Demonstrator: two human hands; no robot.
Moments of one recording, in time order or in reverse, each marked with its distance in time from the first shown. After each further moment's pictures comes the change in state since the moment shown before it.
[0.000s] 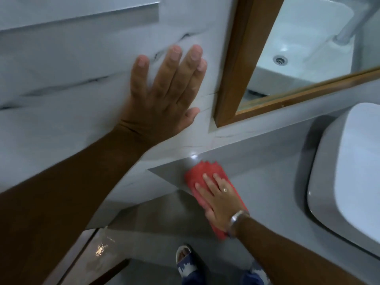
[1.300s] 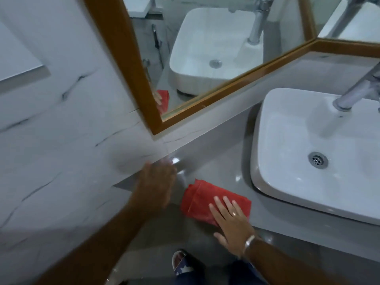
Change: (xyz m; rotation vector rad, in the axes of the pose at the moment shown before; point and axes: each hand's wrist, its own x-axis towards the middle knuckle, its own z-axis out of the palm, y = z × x) left_hand -0.078 0.148 -0.081 -0.617 -0.560 0.236; right_hand -0.160 0.029 0.035 0.224 -0.052 0.328
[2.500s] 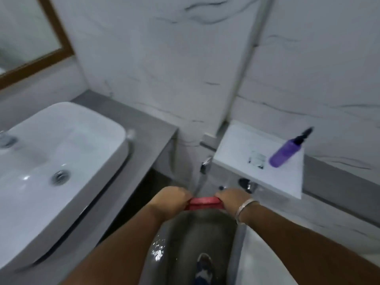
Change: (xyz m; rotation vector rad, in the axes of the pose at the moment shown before) left_hand 0.100 0.504 -0.218 -0.332 -0.275 1.487; right_hand -0.473 0.044 0.098 0.589 0.098 1.282
